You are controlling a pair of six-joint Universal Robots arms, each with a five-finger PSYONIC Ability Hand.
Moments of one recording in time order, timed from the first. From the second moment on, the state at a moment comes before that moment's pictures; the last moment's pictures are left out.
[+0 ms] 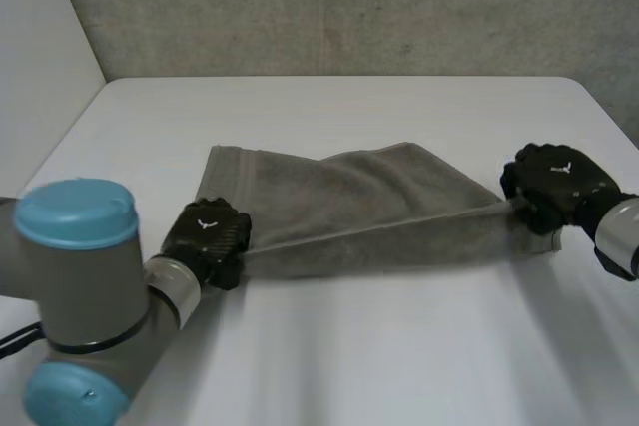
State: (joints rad) left arm 4.19 -1.93 -1.73 3.24 -1.61 3.29; right arm 1.57 -1.33 1.73 -0.03 1.08 2.64; left_hand 1.31 1.33 0.22 0.23 1.17; right_hand 1.32 1.31 0.21 0.23 1.15
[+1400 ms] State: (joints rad) left arm 4.50 -2.04 -1.82 3.67 -1.32 3.63; right arm 1.69 -1.34 1.82 -0.29 1.04 2.48; left_hand 0.48 0.46 0.22 0.23 0.30; right_hand 1.32 1.33 0.21 0.23 1.16
